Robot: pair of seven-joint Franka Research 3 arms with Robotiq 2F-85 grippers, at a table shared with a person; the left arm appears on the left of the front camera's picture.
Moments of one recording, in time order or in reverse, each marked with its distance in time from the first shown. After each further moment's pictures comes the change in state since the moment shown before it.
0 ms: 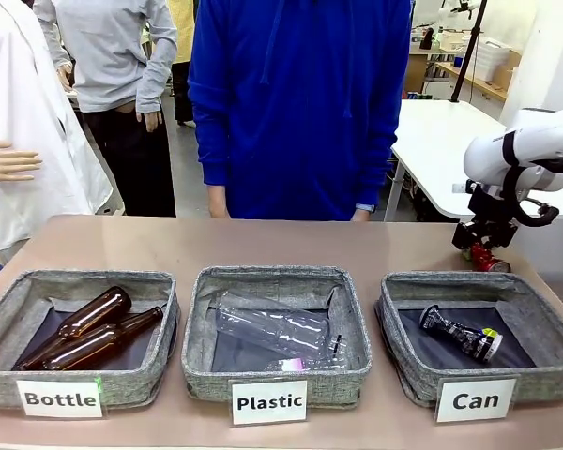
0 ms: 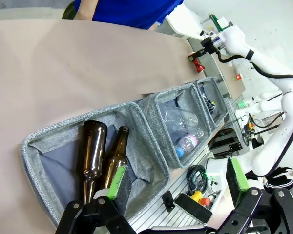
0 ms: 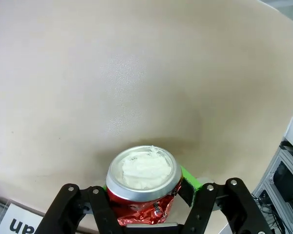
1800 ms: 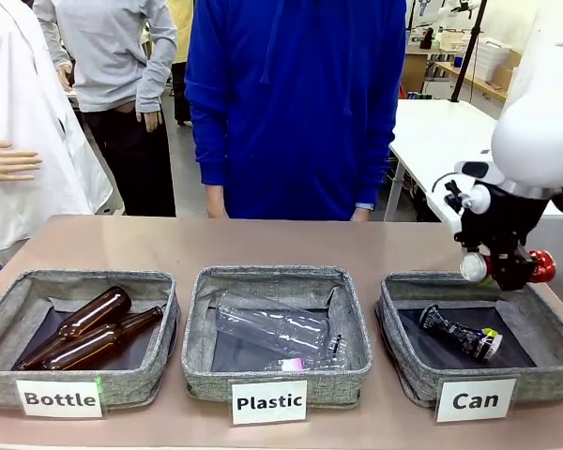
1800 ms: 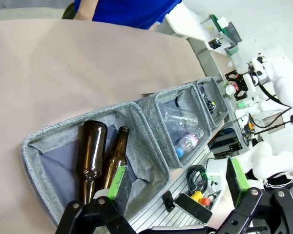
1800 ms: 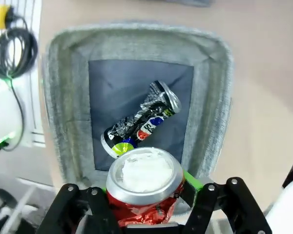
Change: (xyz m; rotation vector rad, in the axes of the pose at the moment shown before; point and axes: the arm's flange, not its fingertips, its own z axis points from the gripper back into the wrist) left arm 0.000 0.000 0.000 0.000 -0.001 0.000; right arm -0.236 0.200 0.127 -0.060 -0.016 1.562
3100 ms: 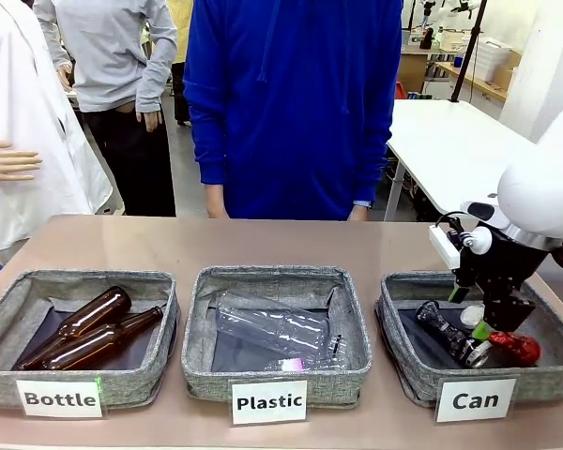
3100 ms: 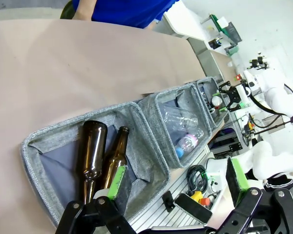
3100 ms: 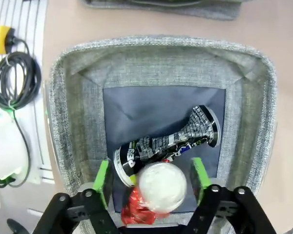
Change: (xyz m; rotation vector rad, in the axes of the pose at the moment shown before) left arm 0.000 0.000 0.000 0.000 0.000 0.000; right arm -0.004 0.032 -0.055 0.014 -0.139 -0.106
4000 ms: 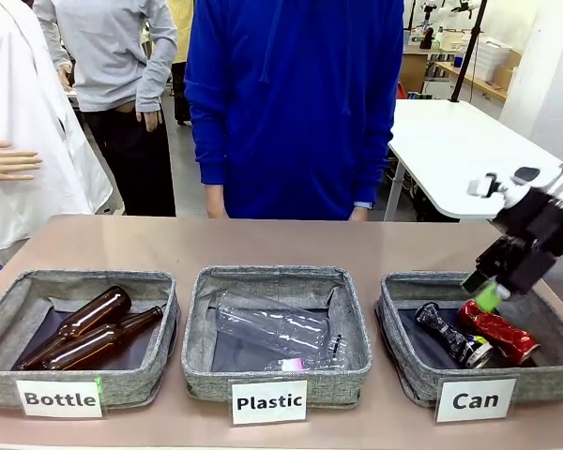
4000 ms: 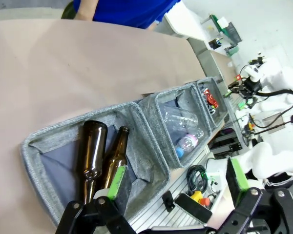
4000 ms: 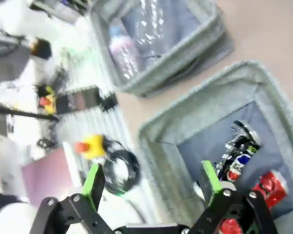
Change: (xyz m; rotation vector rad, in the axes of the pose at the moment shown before) left arm 0.000 0.000 0.000 0.000 -0.001 0.001; right arm -0.046 -0.006 0.051 0.398 -0.482 -0.607
